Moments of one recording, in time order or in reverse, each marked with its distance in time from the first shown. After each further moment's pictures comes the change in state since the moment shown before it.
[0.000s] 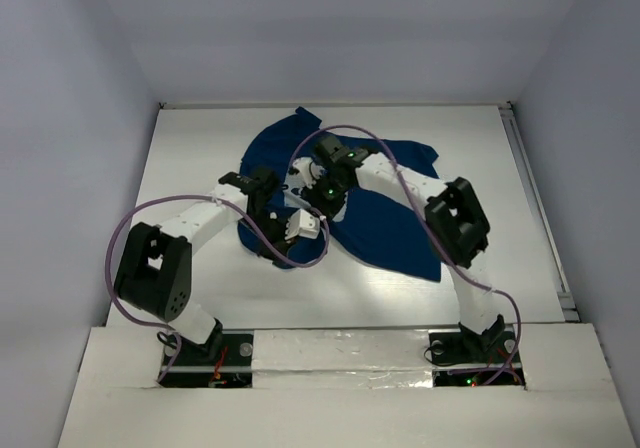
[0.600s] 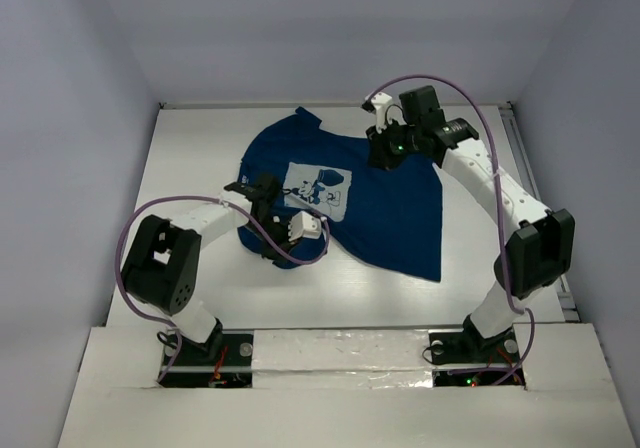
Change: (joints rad) left arm 0.000 0.051 -0.099 0.224 -0.076 -0.109; right arm -0.312 -0.469 -0.168 0.126 -0.011 0.001
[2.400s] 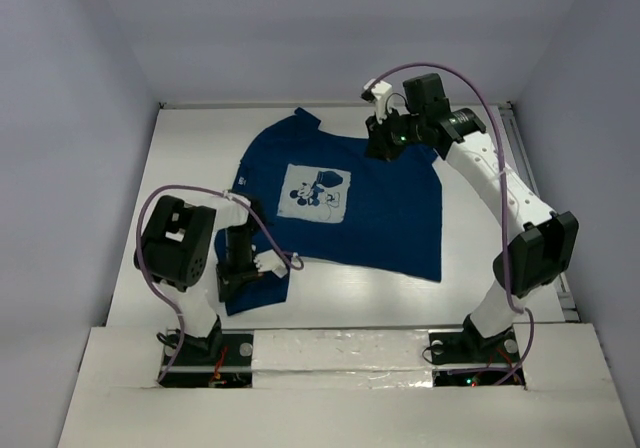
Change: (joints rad) left arm 0.096 0.163 -0.103 -0.404 -0.492 -0.100; right arm -0.001 0.000 0.111 -0.066 -0.065 -0.056
